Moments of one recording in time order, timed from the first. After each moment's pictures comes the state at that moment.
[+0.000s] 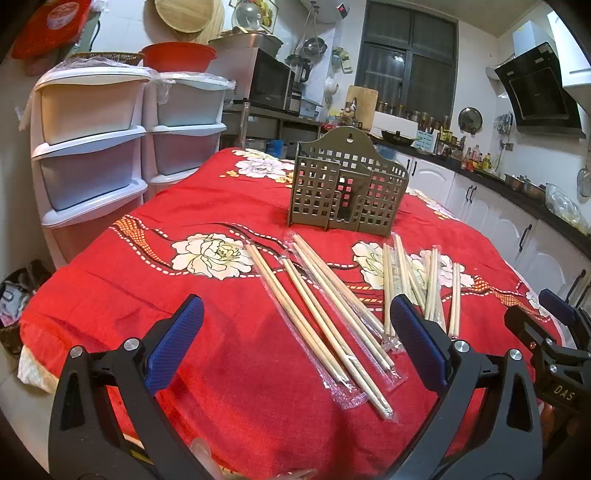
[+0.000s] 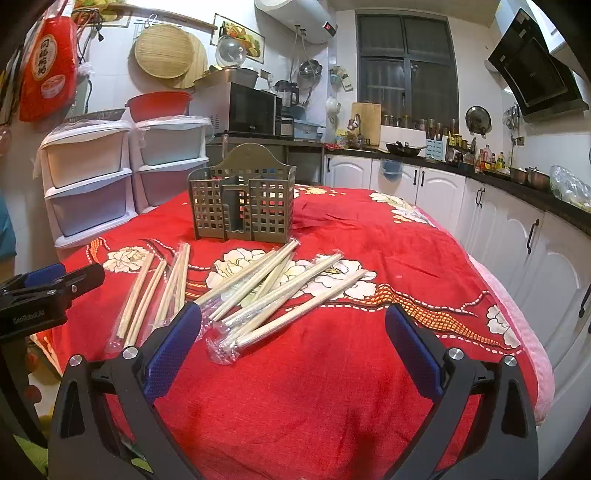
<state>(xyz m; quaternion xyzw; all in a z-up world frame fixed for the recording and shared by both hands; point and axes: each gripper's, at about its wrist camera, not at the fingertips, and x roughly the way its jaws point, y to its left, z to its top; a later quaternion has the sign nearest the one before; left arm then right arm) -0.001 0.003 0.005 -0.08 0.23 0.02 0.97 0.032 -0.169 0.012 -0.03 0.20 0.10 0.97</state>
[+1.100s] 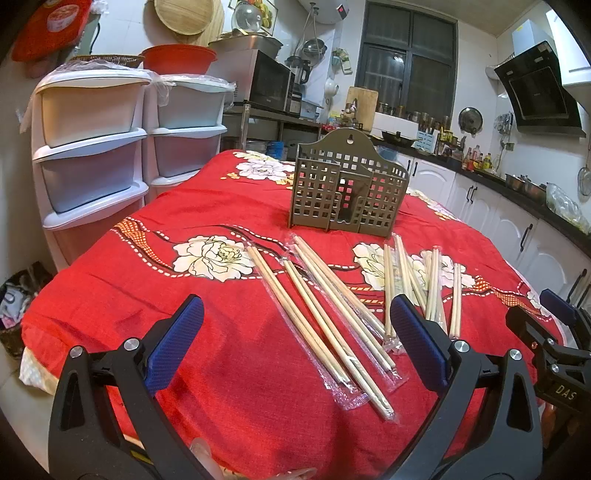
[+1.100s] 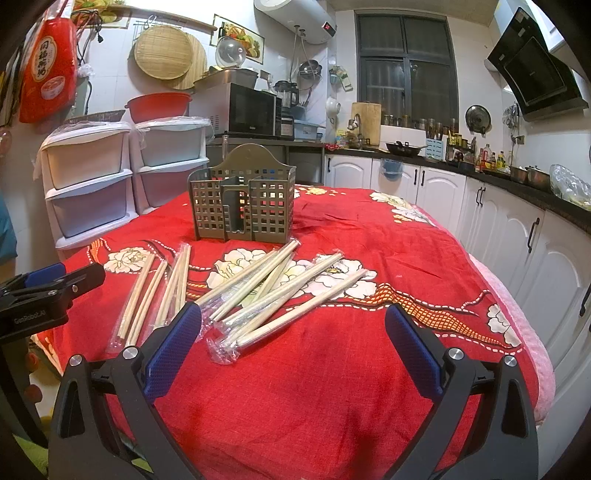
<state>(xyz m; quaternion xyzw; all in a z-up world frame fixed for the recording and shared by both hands) -0.002 0.000 0.008 -0.08 0.23 0.02 0.97 0.031 -0.169 0.012 -0.03 0.20 0.10 0.97</state>
